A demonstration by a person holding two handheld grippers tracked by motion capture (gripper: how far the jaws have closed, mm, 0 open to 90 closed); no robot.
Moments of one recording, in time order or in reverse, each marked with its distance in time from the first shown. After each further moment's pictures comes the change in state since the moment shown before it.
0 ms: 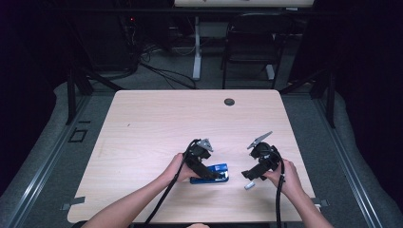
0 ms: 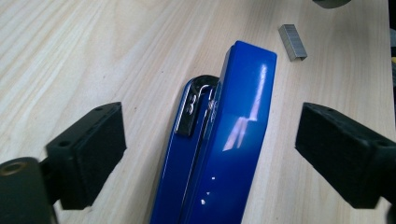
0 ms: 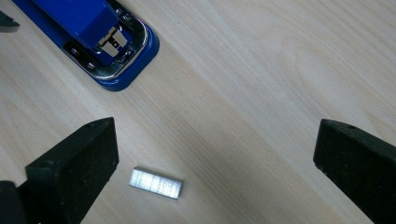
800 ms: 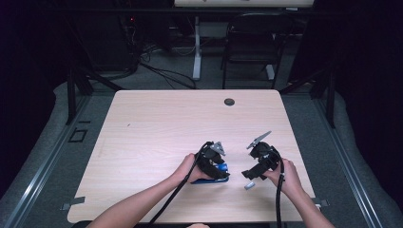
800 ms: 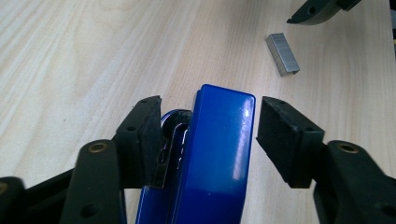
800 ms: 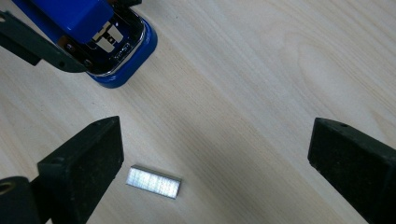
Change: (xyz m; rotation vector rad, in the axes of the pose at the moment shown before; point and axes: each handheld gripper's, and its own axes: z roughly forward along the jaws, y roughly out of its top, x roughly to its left) left arm -0.013 0.019 0.027 0.021 -0.024 0.074; right arm -0.003 0.001 0.002 0.036 0.005 -0.010
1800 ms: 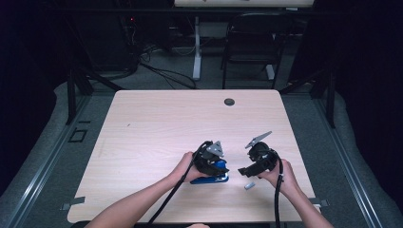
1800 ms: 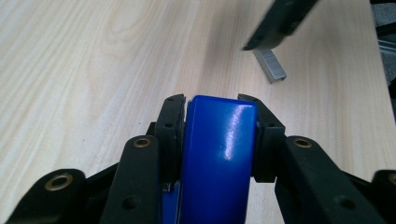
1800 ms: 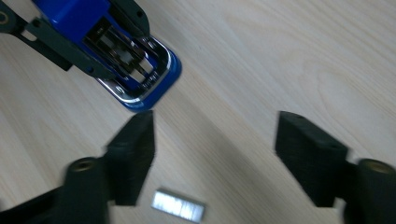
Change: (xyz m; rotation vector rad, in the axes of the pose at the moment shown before) left arm -0.006 0.000 -0.019 -0.069 0.024 0.110; right arm 0.008 0.003 0.000 -0.104 0.068 0.026
